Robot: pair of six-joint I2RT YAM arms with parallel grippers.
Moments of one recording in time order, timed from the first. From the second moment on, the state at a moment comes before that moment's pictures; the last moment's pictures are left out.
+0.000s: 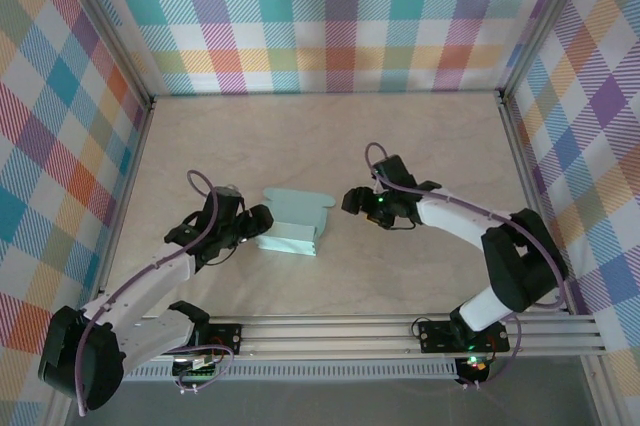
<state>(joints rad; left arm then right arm) -0.43 1.00 0.57 -0.43 -0.02 -0.79 0.57 1.55 0.90 -0.34 -0.30 0.81</state>
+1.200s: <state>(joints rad) -0.43 1.01 0.57 -0.43 -0.02 -0.78 0.70 1.87 1.25 -0.49 -0.26 0.78</state>
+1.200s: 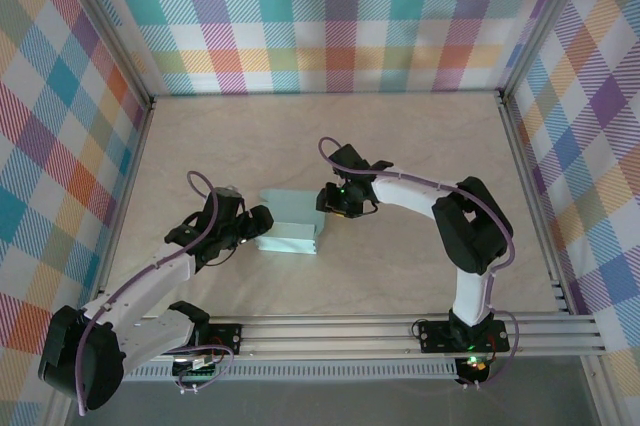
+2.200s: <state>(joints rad) -0.43 1.05 0.80 -0.41 -0.06 -0.62 0.70 1.70 1.16 -0.14 -0.09 0.30</state>
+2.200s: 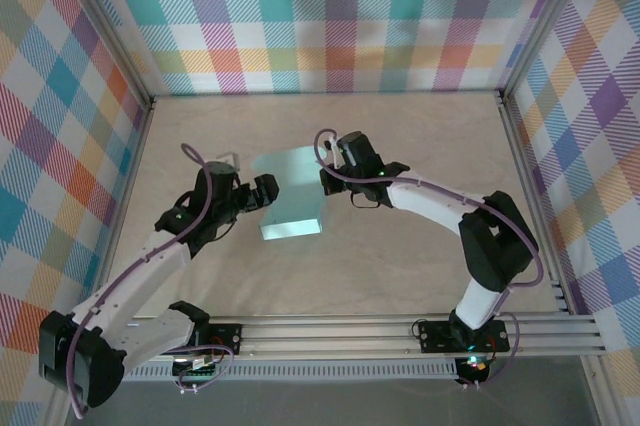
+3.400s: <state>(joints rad) -0.35 1.29 0.93 -0.49 0.12 -0.23 0.61 1.57 0.85 0.28 -0.19 -0.09</state>
